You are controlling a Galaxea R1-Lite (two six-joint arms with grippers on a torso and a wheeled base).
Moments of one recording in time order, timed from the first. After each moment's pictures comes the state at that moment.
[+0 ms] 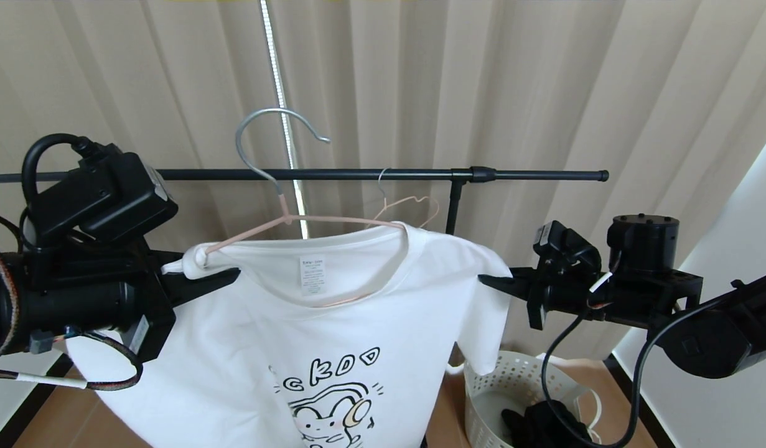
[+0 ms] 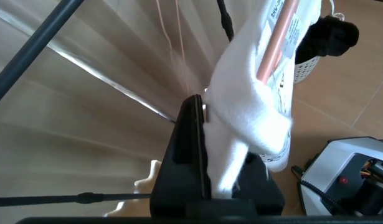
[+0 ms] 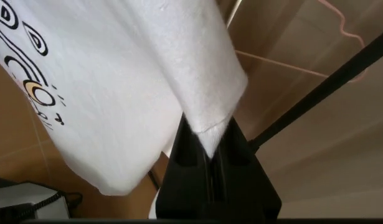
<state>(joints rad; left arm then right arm) -0.38 1.25 -0.88 0.07 -0.21 0.58 0.24 1.92 -0.74 -0.83 0.66 -0.44</state>
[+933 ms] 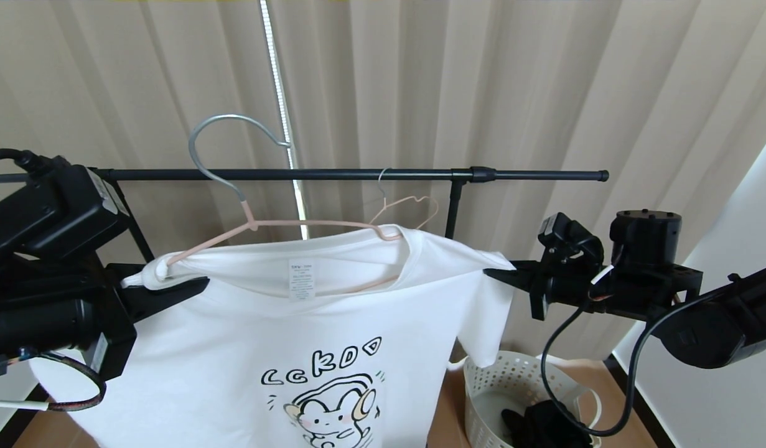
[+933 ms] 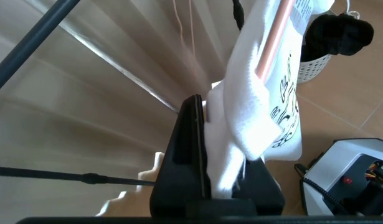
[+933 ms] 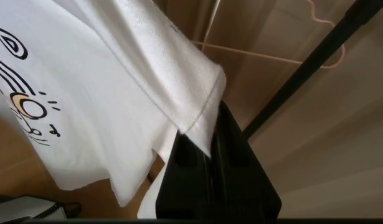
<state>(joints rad) -0.30 1.17 -0.81 0.07 -0.22 0.58 0.20 1.94 -0.77 -0.84 0.66 -0.39</state>
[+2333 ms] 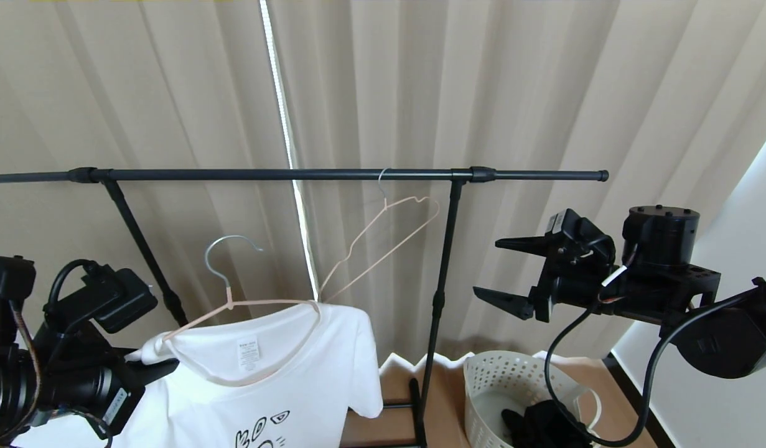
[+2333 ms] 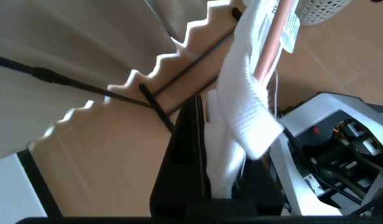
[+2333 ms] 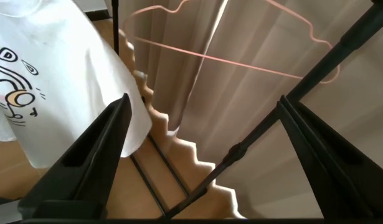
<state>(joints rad) -0.08 1.30 -0.59 0.07 -0.19 0.53 0.24 1.87 -0.73 -0.84 0.66 -0.40</state>
